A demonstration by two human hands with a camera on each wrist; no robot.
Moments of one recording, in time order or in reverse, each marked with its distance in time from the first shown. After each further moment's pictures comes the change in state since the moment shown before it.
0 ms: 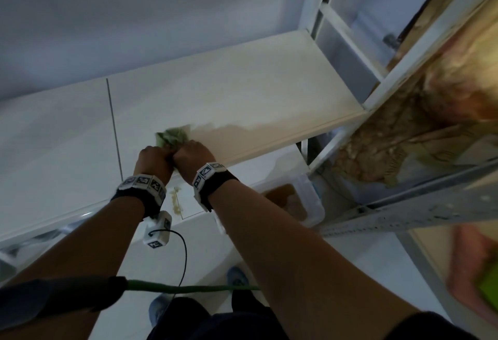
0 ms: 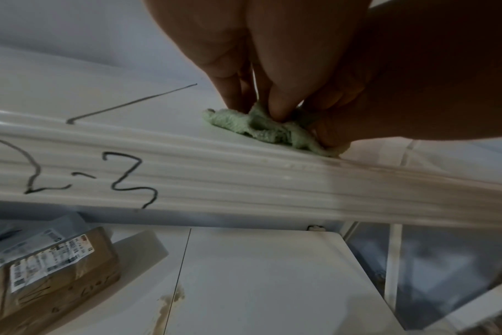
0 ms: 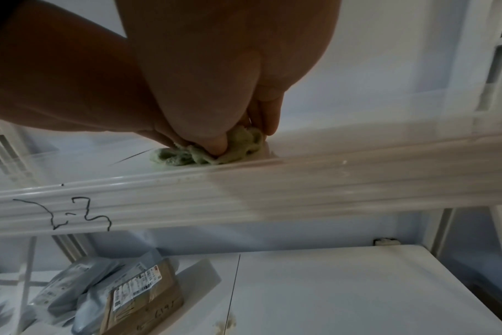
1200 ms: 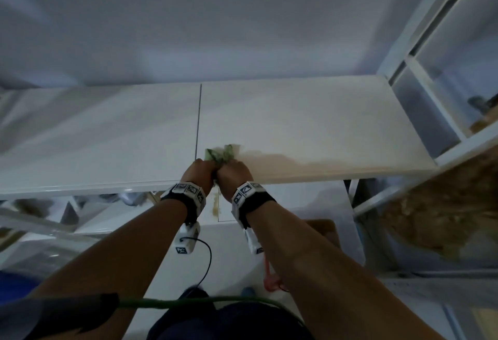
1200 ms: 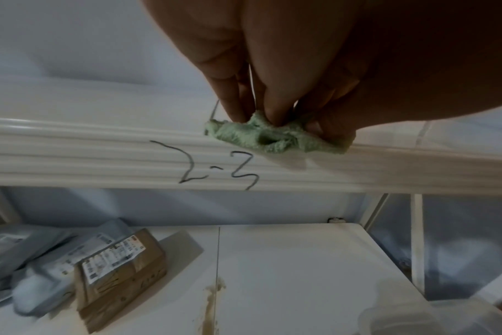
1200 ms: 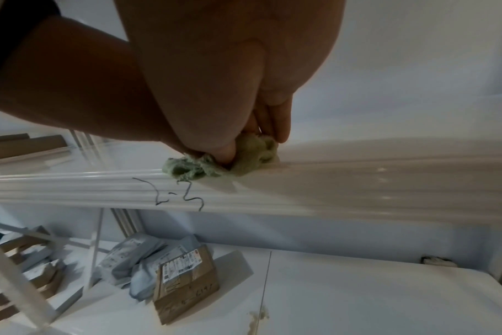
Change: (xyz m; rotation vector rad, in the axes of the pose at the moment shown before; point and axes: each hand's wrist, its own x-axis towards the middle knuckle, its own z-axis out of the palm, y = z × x) left_hand -0.047 -0.047 0.005 -0.123 -0.078 -0.073; right_hand -0.005 -0.061 0.000 0.004 -0.094 -0.112
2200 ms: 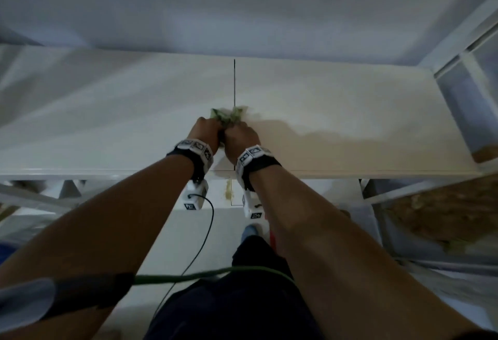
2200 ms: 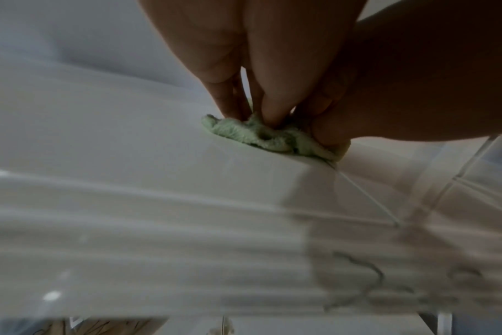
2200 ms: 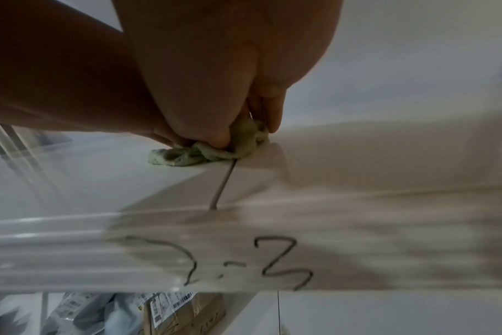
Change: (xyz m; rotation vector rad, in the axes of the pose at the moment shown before) left_hand 0.069 -0.119 -0.029 0.157 0.125 0.126; right_hand 0.118 -0.063 -0.003 -0.020 0.054 0.102
